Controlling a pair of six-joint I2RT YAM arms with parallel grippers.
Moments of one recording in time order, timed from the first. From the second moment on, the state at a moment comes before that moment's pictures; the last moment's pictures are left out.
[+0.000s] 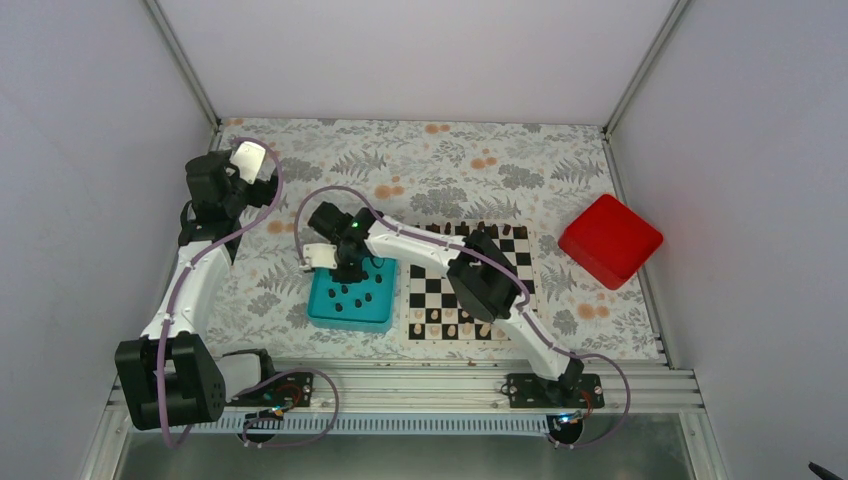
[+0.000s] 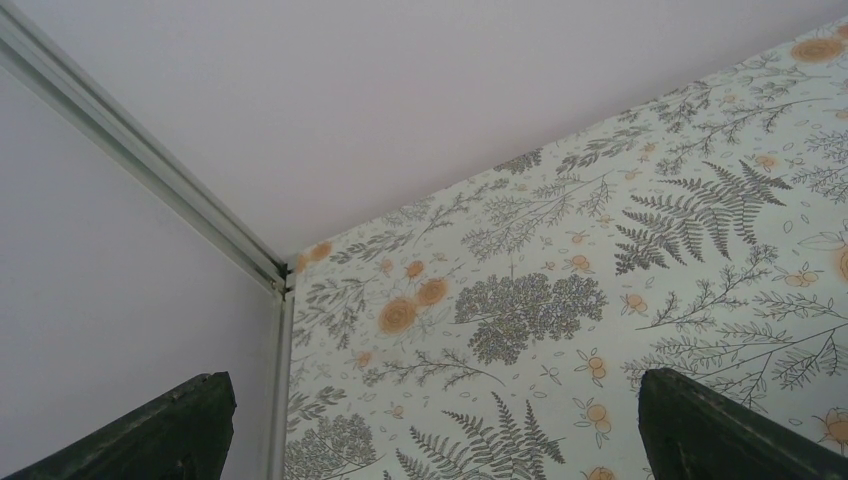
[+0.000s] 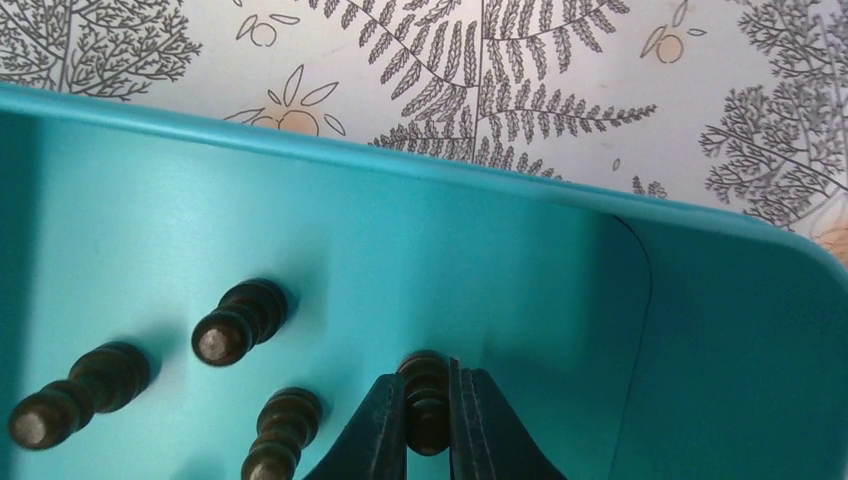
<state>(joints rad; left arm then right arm) 0.12 1.18 0.85 -0.02 0.13 0.43 1.05 2.37 2.01 -0.85 -0.12 -0.62</state>
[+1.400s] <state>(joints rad) 0.12 1.18 0.85 -0.02 0.13 0.43 0.68 2.00 1.48 -0.73 -0.14 -0.60</state>
